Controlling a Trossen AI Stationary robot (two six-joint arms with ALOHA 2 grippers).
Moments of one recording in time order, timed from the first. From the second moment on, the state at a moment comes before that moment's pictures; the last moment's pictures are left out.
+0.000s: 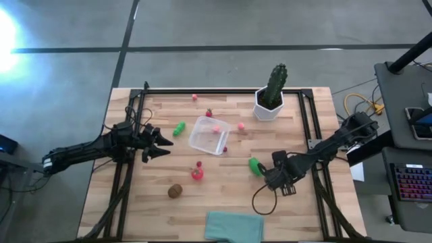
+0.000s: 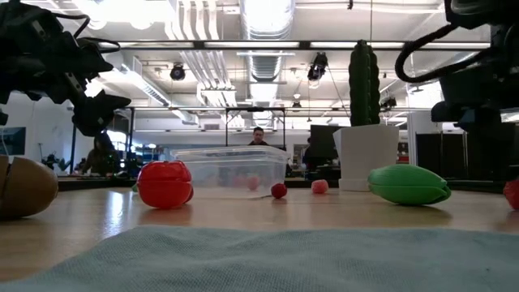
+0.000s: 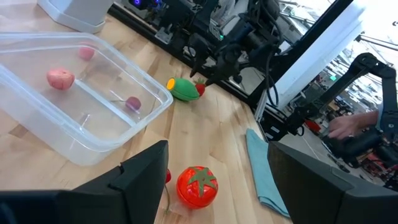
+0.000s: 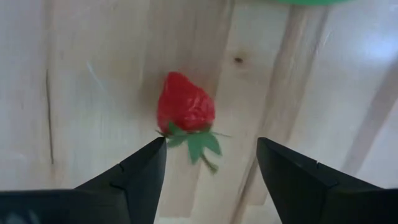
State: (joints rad) left arm 0.30 0.18 0.06 -0.08 0.43 -0.54; right arm 0.51 1.52 0.82 -0.91 0.08 0.34
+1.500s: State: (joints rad) left arm 0.30 0.18 0.06 -0.08 0.43 -0.54; right arm 0.52 1.51 0.84 -0.85 0.04 0.38
